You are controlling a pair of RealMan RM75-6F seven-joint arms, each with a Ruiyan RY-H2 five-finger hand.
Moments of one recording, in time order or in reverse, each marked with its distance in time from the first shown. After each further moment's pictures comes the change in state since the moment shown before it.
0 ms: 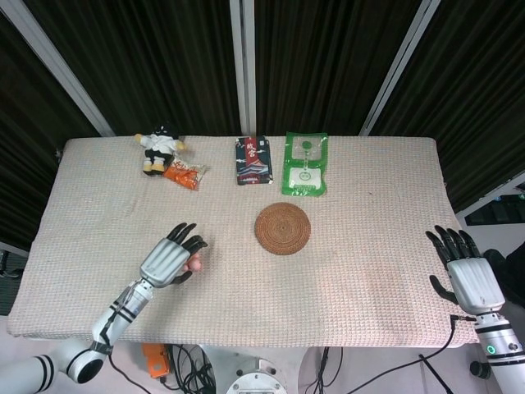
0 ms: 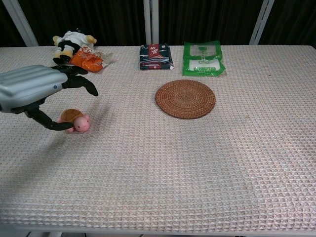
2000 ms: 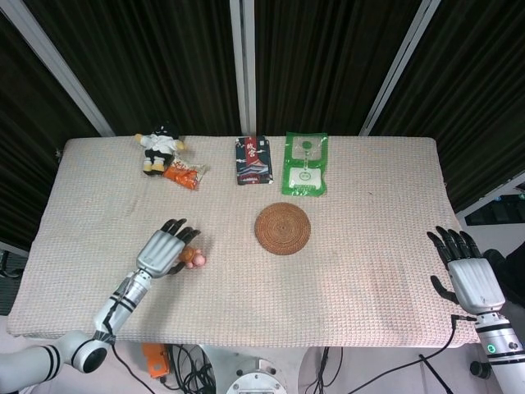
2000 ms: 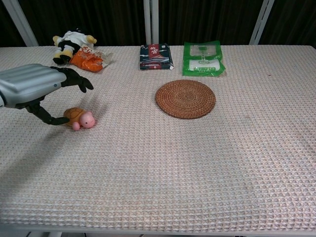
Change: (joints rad) left arm -0.066 -0.007 0.035 0.045 -0.158 0.002 0.088; right arm 0.001 -0.006 -0.001 0.011 0.012 -0.011 0.003
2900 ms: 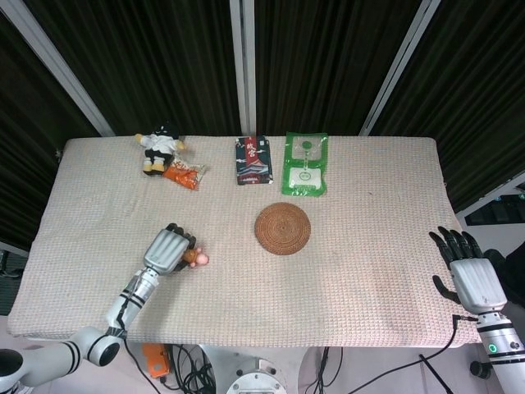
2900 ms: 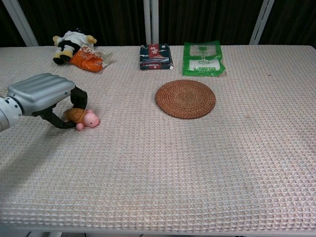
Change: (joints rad) left arm -0.011 -0.163 0.009 0.241 0.037 0.033 -0.100; right arm 0.000 -0.003 0.001 0.014 0.010 -0.008 0.013
